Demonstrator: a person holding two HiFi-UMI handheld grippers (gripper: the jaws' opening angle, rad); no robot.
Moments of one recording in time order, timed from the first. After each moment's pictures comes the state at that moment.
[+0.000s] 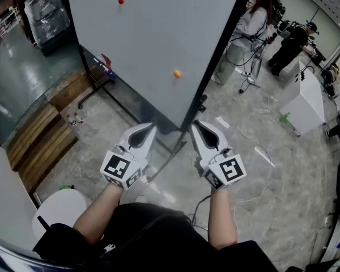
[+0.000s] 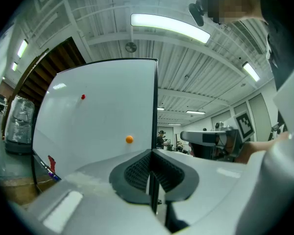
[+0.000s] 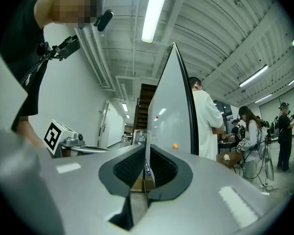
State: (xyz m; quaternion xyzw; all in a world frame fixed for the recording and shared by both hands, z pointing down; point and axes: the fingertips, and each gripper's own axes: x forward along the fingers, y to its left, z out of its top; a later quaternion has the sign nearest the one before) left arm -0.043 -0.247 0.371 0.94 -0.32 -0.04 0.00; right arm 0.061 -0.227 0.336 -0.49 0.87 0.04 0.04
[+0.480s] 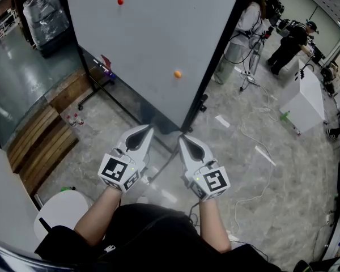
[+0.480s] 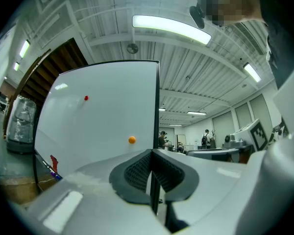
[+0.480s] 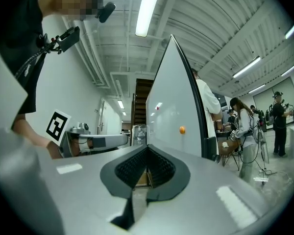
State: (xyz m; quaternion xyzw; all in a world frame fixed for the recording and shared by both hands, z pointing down) left arm -0.056 -0.244 0.374 0.94 -0.33 -0.05 0.01; right arm 0.023 -0.208 0.385 -0.50 0.86 -0.01 0.04
